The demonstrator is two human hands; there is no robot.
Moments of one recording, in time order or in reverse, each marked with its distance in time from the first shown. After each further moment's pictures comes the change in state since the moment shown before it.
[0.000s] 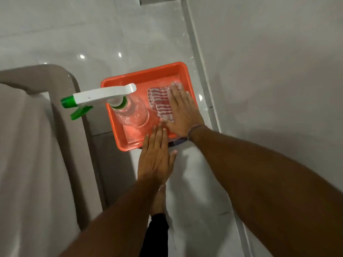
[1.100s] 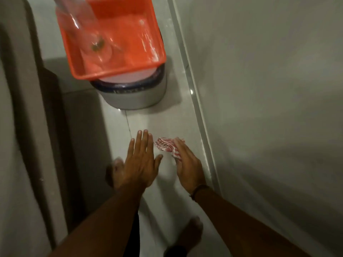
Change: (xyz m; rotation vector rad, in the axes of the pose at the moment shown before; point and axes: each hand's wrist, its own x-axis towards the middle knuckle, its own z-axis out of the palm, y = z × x) left_hand -0.189 0.089 0.148 0.146 -0.226 -0.078; right_hand -0.391 -0.004 0.106 0.544 0.070 0.367
